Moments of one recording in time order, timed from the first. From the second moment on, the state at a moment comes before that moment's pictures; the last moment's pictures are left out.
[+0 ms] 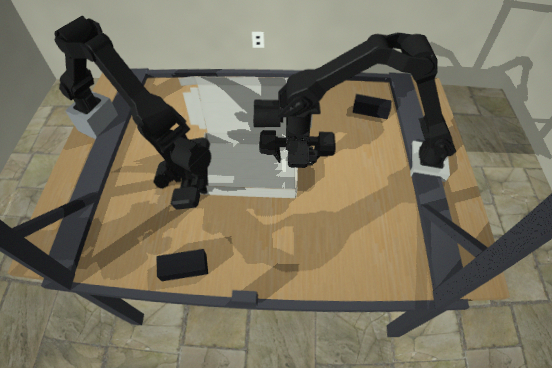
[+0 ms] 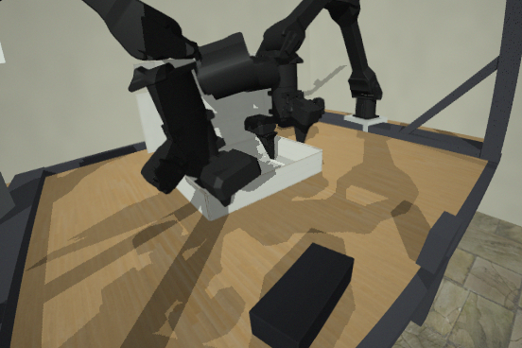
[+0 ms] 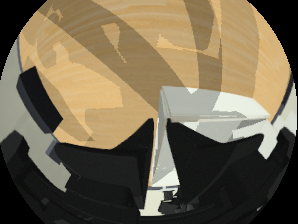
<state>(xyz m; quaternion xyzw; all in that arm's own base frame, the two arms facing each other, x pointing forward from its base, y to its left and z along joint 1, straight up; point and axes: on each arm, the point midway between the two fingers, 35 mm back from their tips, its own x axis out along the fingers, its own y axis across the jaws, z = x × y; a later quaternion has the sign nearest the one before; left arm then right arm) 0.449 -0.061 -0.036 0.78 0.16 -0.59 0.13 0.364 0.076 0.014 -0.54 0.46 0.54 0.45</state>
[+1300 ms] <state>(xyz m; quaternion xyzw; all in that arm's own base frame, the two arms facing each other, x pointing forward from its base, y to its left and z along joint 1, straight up) 0.449 -0.061 -0.036 0.78 0.16 -0.59 0.13 0.364 0.075 0.083 -0.54 0.46 0.54 0.45</state>
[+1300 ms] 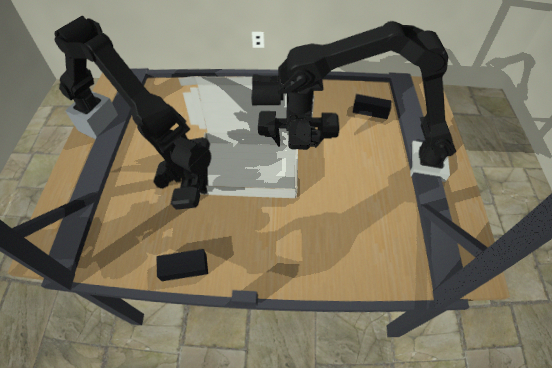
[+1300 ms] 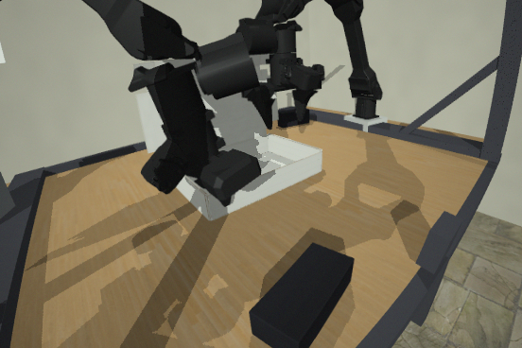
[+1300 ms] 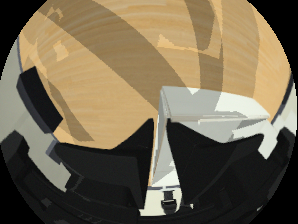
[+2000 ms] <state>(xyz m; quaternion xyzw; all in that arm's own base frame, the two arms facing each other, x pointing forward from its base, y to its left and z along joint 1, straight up) 0.448 -0.061 -0.036 0.78 0.16 -0.59 0.13 0.300 0.126 0.094 -0.54 0.46 0.54 0.46</state>
